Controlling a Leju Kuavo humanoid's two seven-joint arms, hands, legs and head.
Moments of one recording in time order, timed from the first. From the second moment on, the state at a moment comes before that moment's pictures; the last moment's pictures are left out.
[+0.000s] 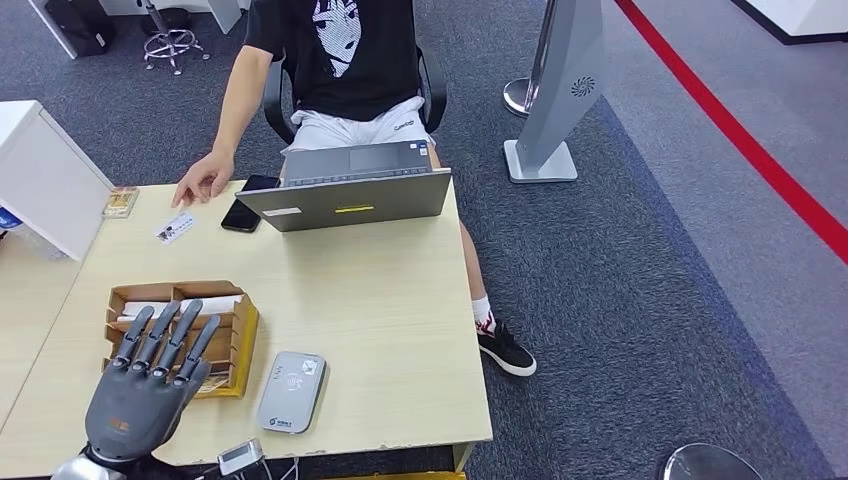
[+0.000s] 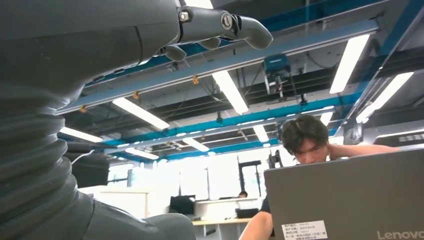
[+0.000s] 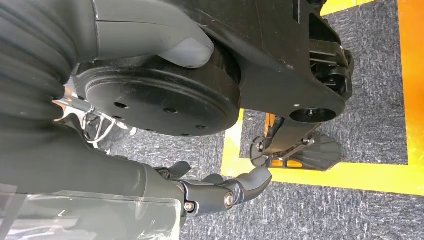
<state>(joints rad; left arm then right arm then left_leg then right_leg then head) 0.08 0.32 -0.31 -1.62 -1.22 0.69 -0.31 -0.05 0.09 0.40 -0.17 -0.40 -0.11 0.02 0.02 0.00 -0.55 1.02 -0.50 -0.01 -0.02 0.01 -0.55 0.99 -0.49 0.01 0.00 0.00</state>
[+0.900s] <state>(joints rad) 0.23 0.32 -0.46 -1.54 -1.13 0.69 -0.17 -0.05 0.10 0.38 -0.17 -0.43 -0.13 0.03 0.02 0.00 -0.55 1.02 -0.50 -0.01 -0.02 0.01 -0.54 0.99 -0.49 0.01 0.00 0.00</state>
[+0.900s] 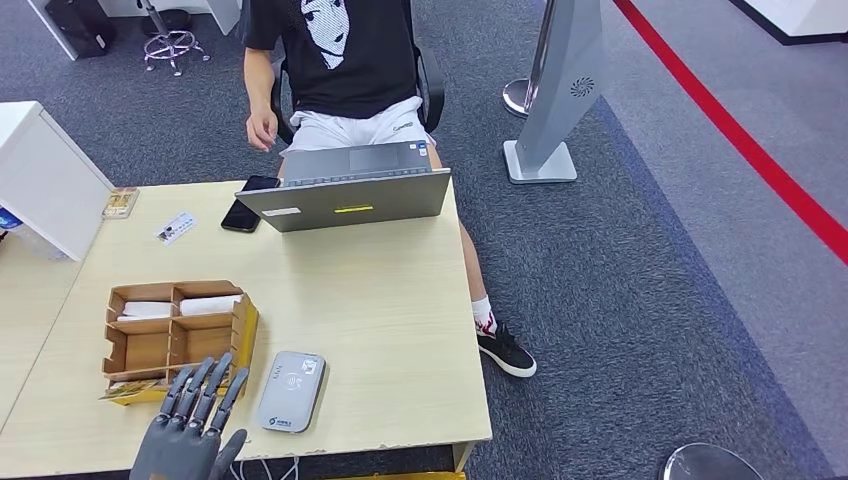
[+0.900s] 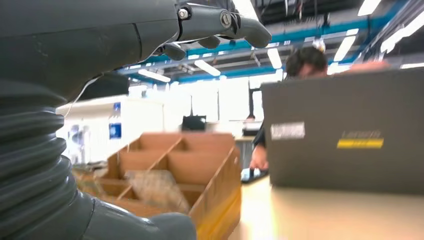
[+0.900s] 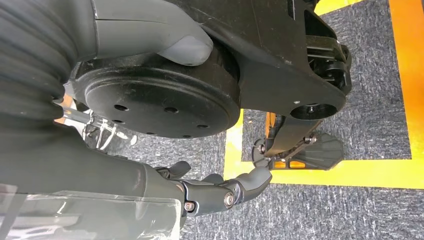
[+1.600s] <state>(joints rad) 0.09 0.23 -0.28 -1.26 -1.21 0.69 -0.27 -0.05 0.10 0.38 -0.17 -0.42 -0.11 0.03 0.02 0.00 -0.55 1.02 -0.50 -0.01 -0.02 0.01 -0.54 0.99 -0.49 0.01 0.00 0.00</state>
